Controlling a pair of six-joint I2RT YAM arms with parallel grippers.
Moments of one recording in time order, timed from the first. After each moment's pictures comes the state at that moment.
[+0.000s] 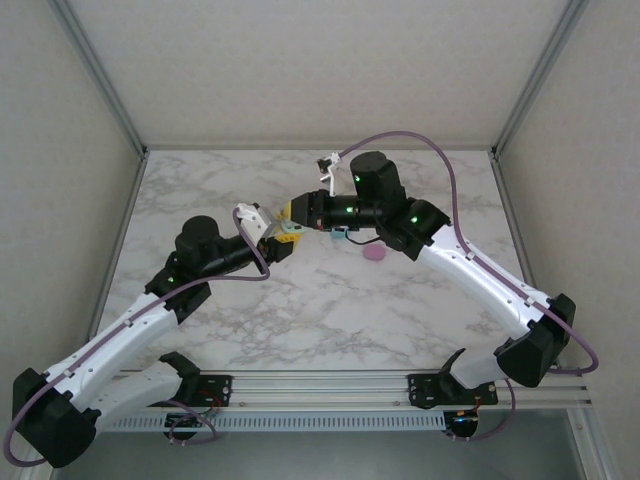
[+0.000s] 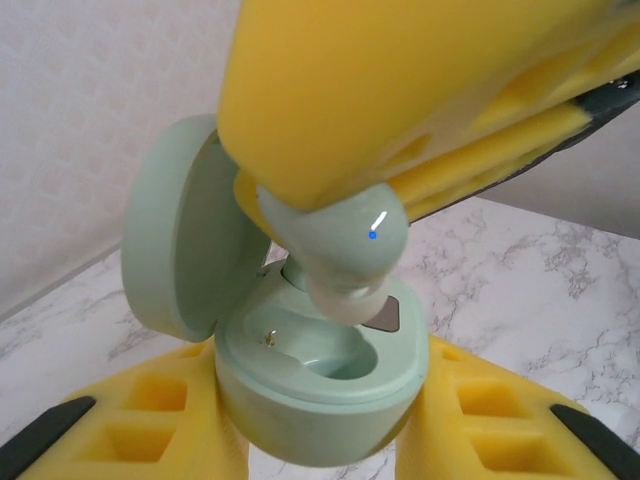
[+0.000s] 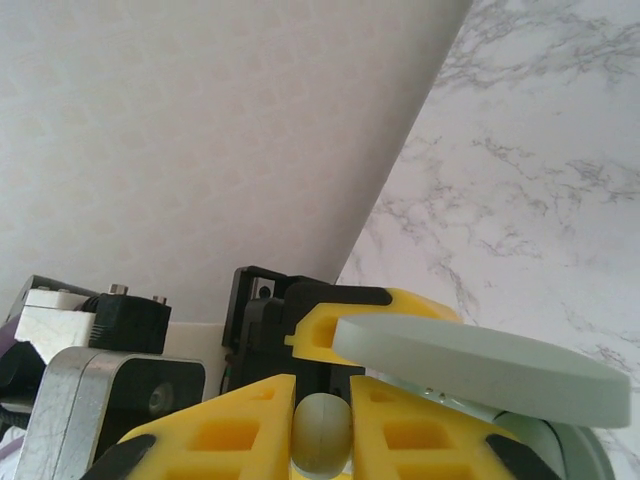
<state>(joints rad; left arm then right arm) -0.60 0.95 0.74 0.07 0.46 0.10 0.81 1.42 1.46 -0.42 -0.52 0.80</state>
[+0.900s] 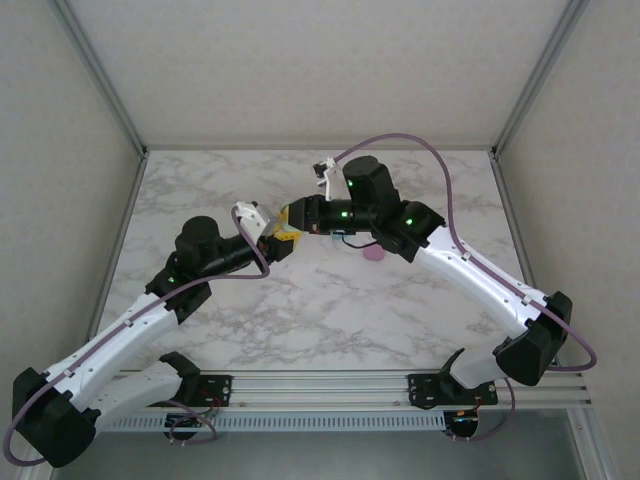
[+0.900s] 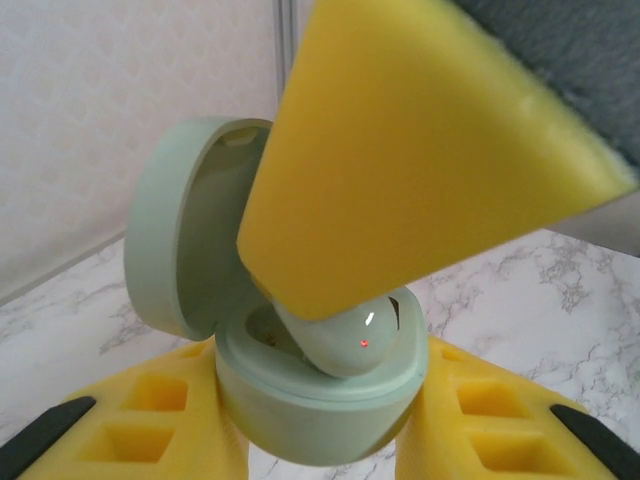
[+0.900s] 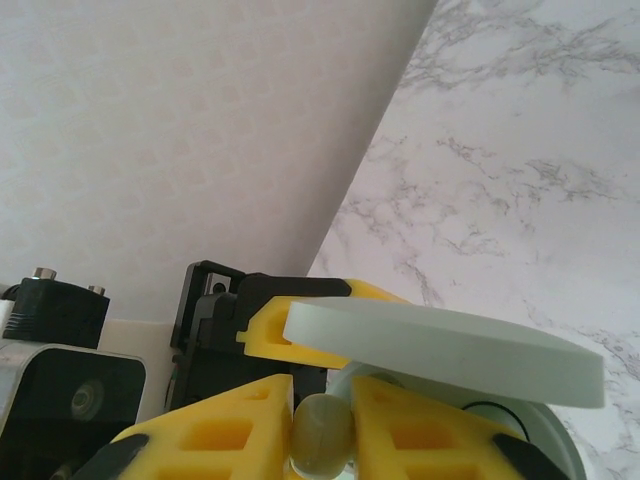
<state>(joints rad) -0.61 0.95 0.74 0.08 0.45 0.05 0.84 1.44 1.46 -0.46 -0.44 0.76</state>
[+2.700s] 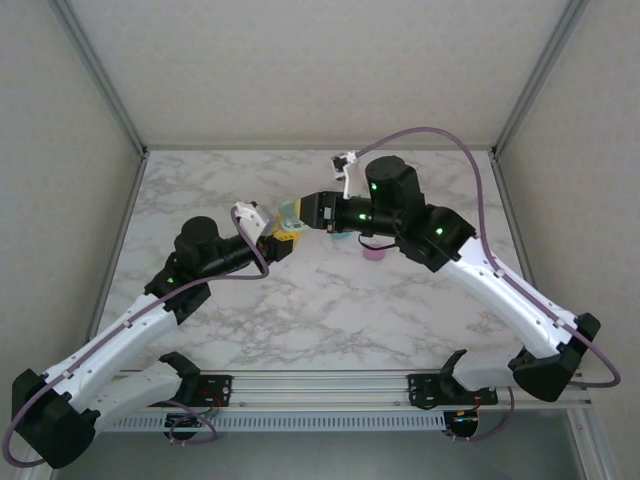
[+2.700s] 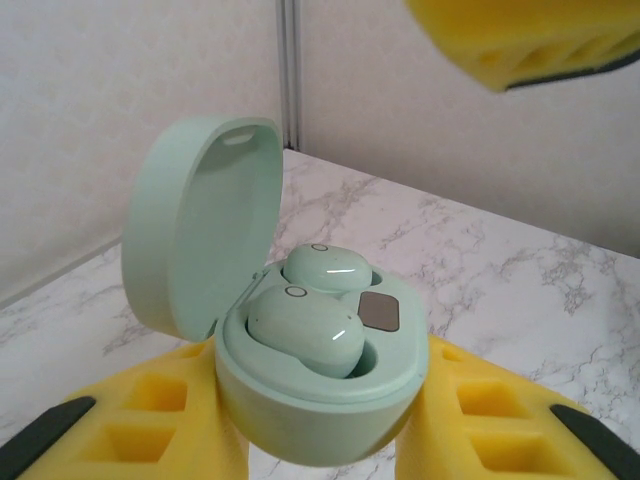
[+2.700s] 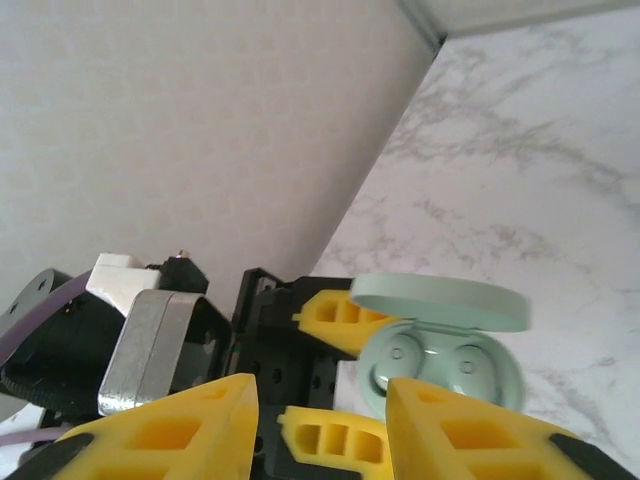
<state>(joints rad) -0.61 0.94 0.74 0.08 0.44 0.05 0.86 1.30 1.50 -0.55 -0.26 0.69</state>
